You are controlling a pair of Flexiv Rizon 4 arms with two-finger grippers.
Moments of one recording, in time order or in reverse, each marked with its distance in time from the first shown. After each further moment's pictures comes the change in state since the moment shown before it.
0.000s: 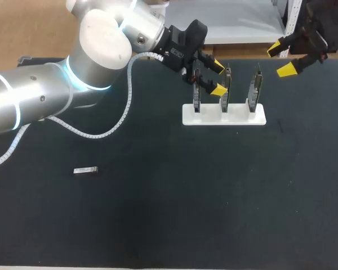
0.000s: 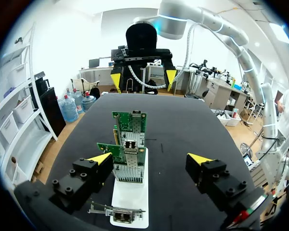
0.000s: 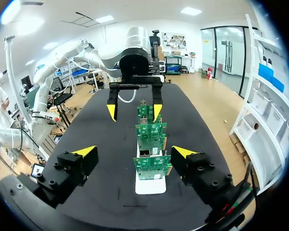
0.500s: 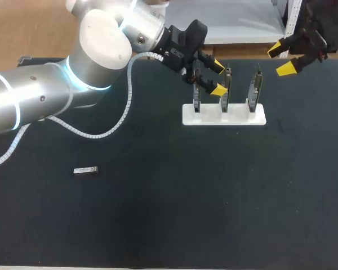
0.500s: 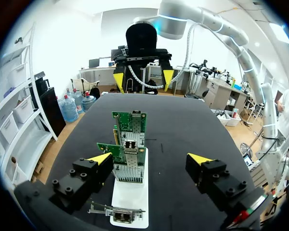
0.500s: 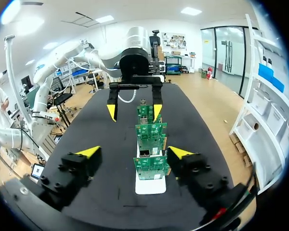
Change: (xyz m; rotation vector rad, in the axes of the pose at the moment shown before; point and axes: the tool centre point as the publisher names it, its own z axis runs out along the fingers) left arm 0.000 0.000 0.000 0.001 0.000 0.000; right arm 0.000 0.000 0.000 0.000 0.000 0.000
